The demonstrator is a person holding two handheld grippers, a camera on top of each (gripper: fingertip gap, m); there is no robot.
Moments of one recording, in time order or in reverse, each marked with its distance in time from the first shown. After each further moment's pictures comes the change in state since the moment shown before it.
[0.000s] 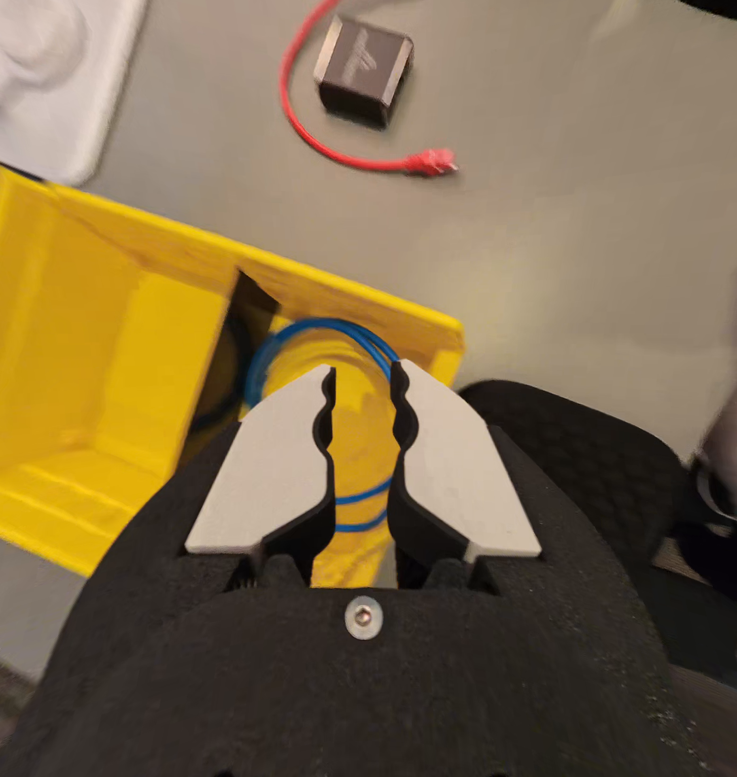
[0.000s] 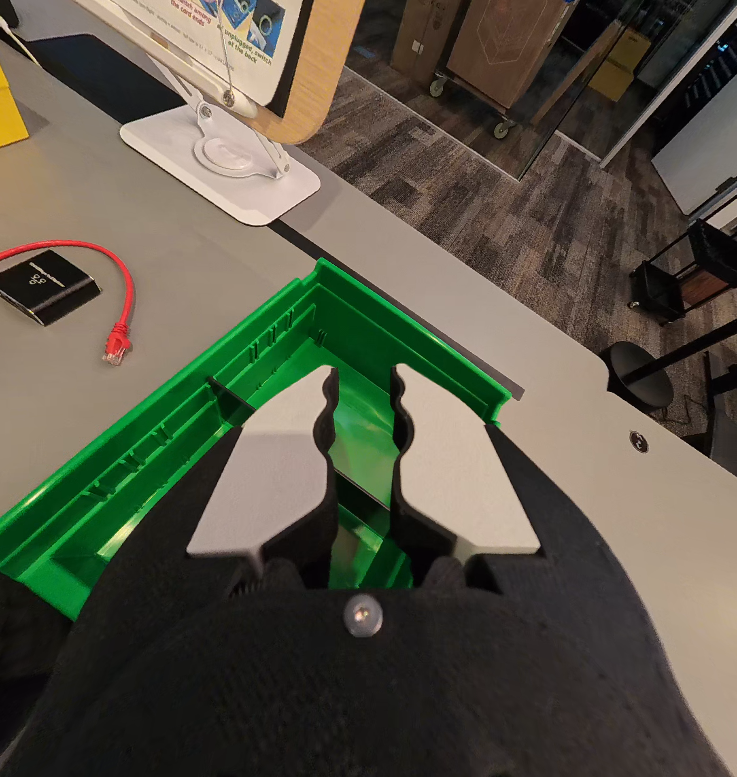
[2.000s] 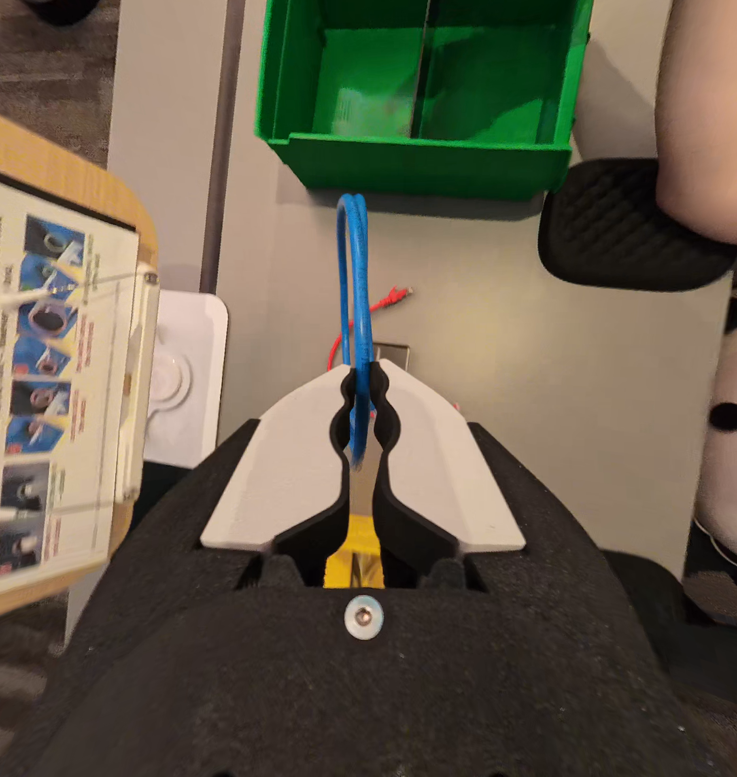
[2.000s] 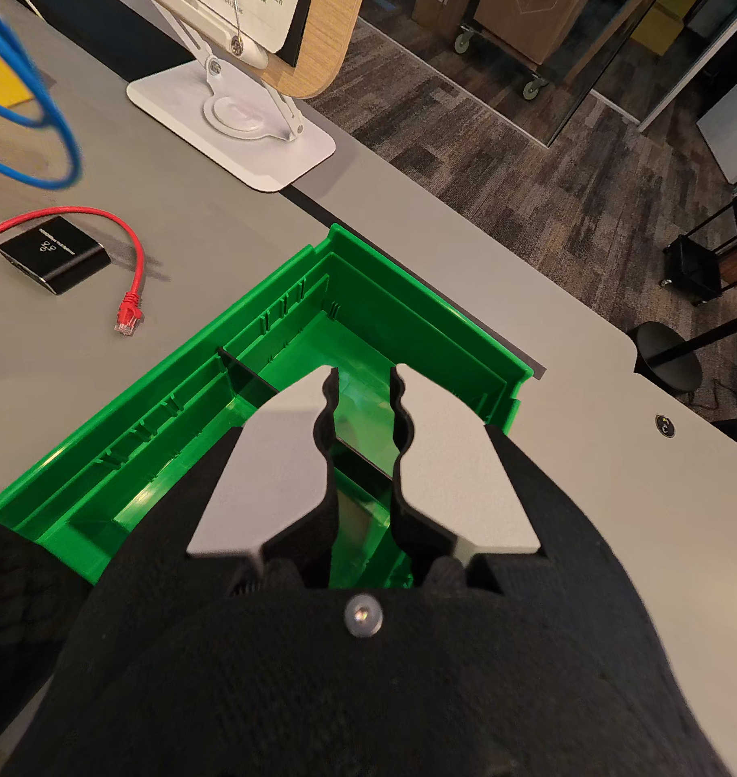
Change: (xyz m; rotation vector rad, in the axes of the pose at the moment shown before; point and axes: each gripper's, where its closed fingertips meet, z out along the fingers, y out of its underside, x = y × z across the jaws) left arm -0.013 -0.238 -0.004 0.074 0.116 0.239; right arm -0.006 0.017 0.001 -0.063 -0.045 0.008
